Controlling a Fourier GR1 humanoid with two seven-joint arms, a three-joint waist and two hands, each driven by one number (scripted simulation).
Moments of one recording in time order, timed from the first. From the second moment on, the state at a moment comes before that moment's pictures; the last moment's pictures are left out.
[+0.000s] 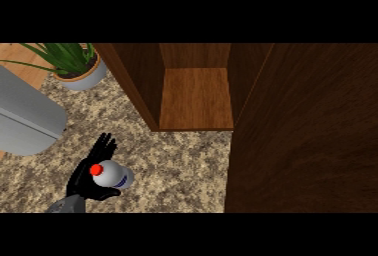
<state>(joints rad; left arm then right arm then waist) -0.29 0.18 0.25 -0.45 0.15 -0.59 -0.61 0.64 -0.06 0.27 -2.20 -0.21 0.22 -0.18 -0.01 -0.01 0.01</state>
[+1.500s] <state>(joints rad) -0.32 0.14 0.27 -0.46 0.24 -0.55 -0.64 0.62 -0.07 0.26 -2.16 -0.22 0.21 -0.21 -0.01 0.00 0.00</state>
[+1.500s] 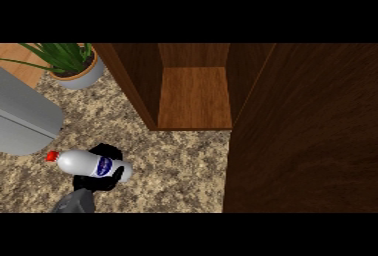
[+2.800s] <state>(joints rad) -0.16 0.02 0.10 -1.15 0.46 -0.33 -0.23 0.61 -0.08 0.30 -2.16 -0.23 0.19 -0.19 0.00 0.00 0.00</state>
